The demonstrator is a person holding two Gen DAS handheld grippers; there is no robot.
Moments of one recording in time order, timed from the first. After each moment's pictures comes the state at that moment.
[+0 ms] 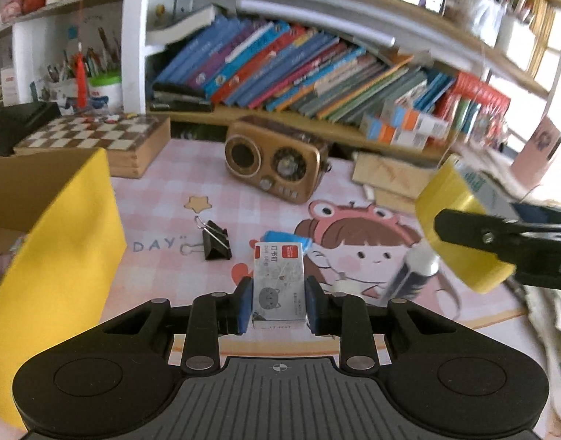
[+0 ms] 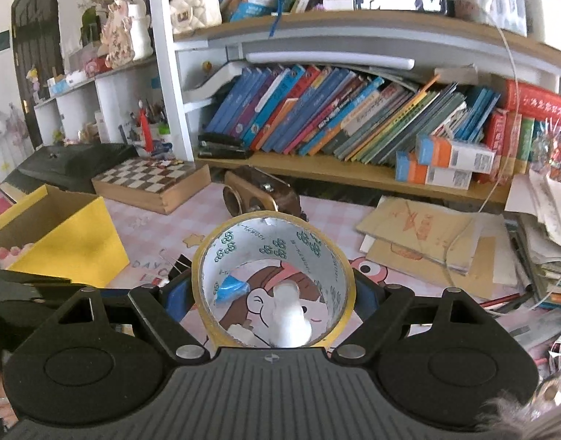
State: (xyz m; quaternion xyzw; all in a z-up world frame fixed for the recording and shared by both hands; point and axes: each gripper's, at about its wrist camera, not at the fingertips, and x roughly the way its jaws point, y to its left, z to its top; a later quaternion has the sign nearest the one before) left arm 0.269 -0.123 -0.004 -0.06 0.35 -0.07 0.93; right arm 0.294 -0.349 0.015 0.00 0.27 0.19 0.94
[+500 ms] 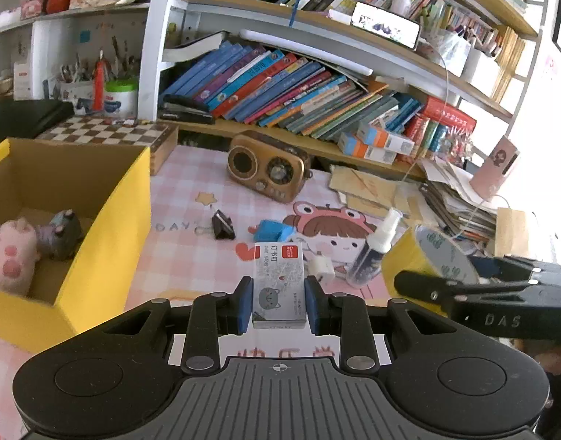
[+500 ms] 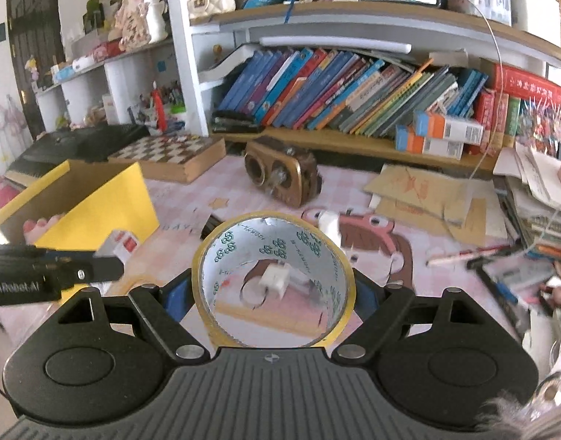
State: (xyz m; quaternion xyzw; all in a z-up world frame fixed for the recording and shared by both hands) left arm 0.193 -0.090 0.024 -0.09 0.33 -0.10 0.93; right arm 0.222 -0.329 0.013 0.00 0.31 0.18 0.93
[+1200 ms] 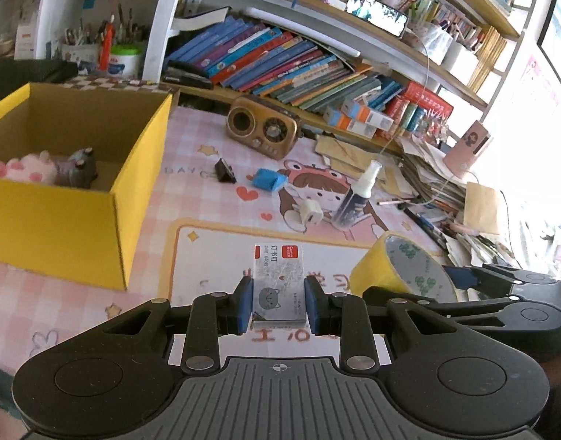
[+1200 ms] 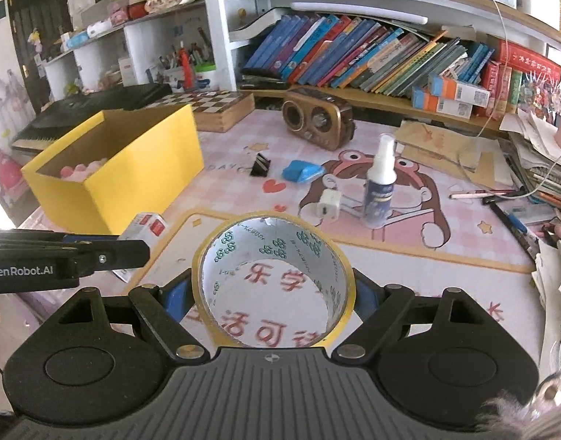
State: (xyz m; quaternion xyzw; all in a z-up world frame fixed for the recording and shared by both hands) left arm 0.127 -0.051 0.010 -0.12 0.36 -0.14 0.91; right arm 0.140 -0.274 0.003 -0.02 0.35 0.18 0.92
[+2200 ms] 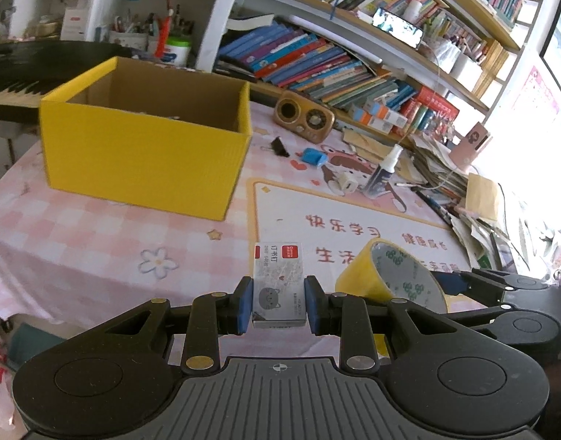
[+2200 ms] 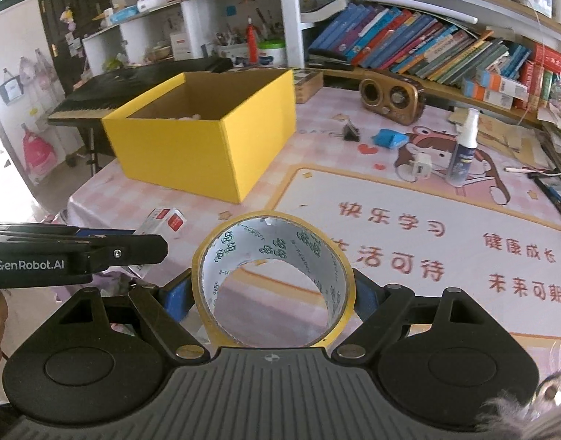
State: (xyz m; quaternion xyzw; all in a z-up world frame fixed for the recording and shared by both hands) left arm 0.029 0.038 0.006 -0.14 0.36 -0.12 0.91; right arm 0.044 -0.171 0.000 -0.02 0.37 0.21 0.91
